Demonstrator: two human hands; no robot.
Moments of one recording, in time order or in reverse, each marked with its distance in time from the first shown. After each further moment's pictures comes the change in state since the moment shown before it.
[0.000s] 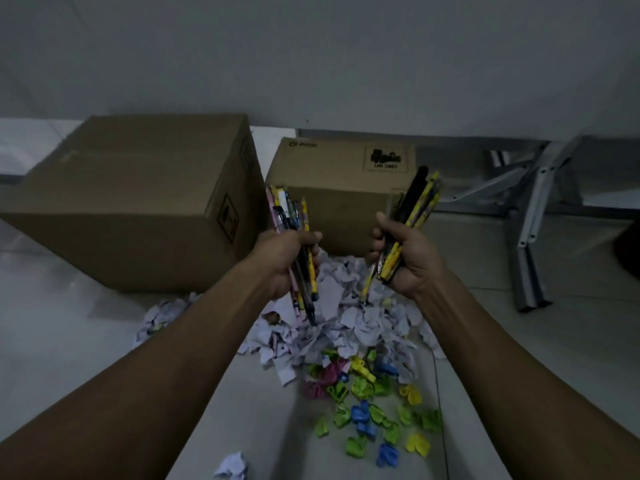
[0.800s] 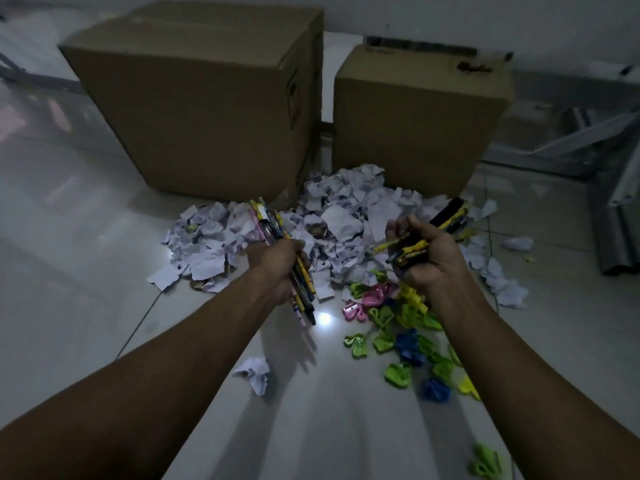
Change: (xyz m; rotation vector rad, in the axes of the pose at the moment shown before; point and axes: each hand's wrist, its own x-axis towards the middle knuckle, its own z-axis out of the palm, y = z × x) left_hand 0.008 -0.204 -0.111 -0.240 0.307 0.043; right_hand -0.008 0.171 -0.067 0.279 0.020 0.132
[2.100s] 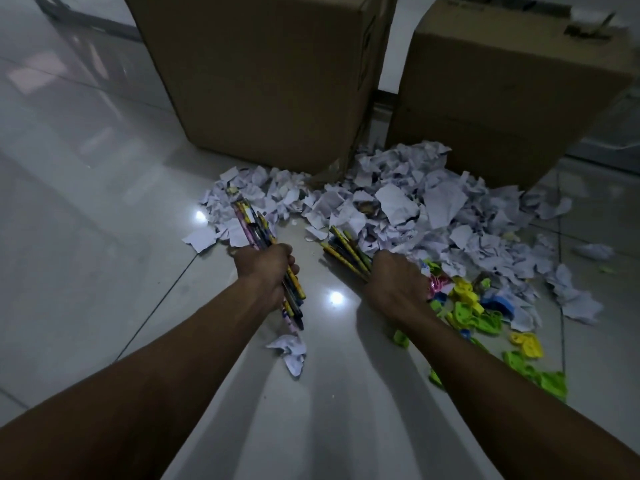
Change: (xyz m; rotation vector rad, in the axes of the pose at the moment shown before) left_hand 0.042 -0.030 -0.078 -0.107 0.297 0.087; right_hand 0.032 0.120 -0.017 -2.345 0.132 -0.463
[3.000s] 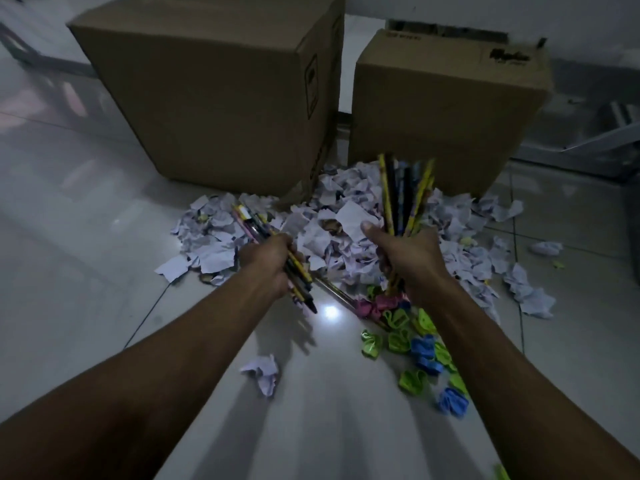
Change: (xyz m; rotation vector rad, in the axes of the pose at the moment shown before) left_hand -0.013 0.025 0.066 -0.049 -0.097 -0.113; right_hand 0.003 0.044 -0.085 1.239 0.135 0.184
